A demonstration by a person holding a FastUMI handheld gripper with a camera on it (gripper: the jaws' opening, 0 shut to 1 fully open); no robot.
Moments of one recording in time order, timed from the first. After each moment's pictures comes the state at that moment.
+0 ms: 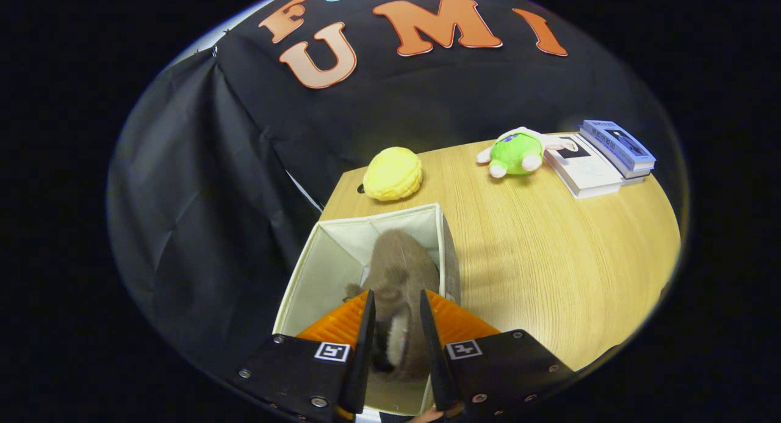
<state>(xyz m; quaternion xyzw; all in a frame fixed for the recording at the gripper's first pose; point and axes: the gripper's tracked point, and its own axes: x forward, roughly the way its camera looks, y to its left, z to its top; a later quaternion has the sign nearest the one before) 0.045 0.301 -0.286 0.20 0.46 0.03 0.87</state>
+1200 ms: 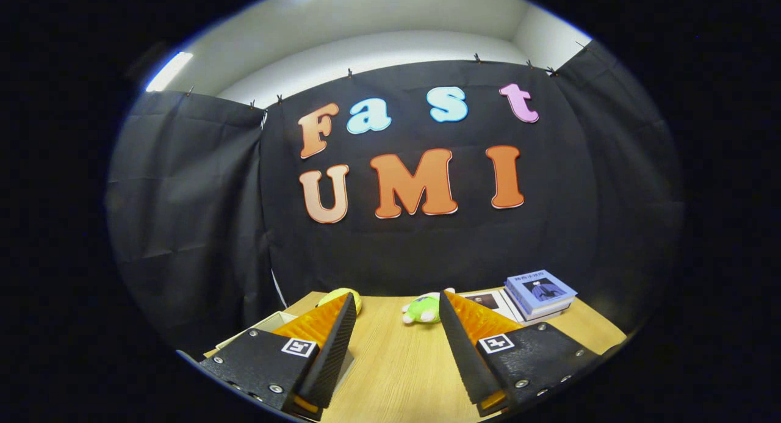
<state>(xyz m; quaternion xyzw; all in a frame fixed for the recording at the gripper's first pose) 0.000 0.069 -0.097 0.06 0.11 -0.02 0.99</state>
